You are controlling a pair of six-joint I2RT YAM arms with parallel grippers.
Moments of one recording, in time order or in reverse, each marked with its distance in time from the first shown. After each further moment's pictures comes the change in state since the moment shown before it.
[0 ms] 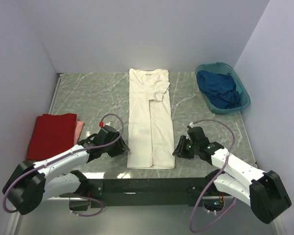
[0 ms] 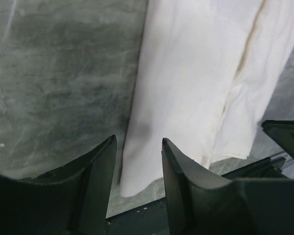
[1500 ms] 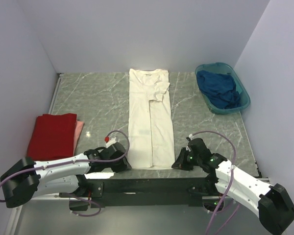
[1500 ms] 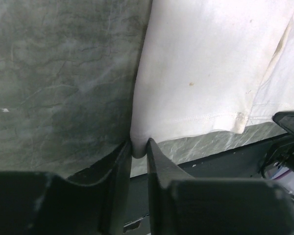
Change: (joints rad) left arm -0.342 -0.046 -0.092 -0.053 -0.114 -0.284; right arm 0.106 -0.220 -0.195 -0.002 -0.117 0.144
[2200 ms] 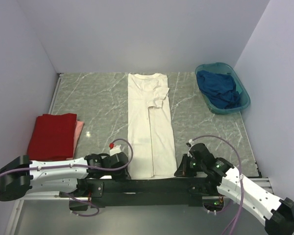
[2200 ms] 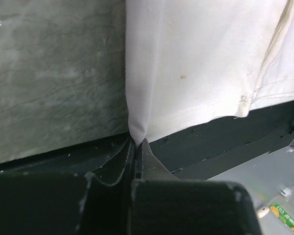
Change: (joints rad) left arm -0.216 -0.042 0.005 -0.079 -0.008 -0.069; right arm 0.079 -0.227 -0.021 -0.238 -0.043 -0.011
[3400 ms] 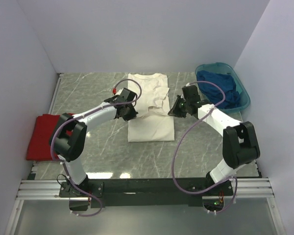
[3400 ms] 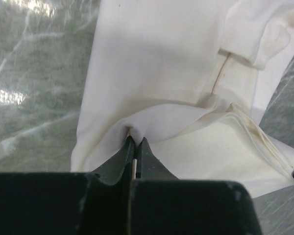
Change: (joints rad) left arm 0.652 0.761 0.855 -0.030 -0.067 0.402; right arm -0.357 1.046 0.896 0.250 0.166 -0.174
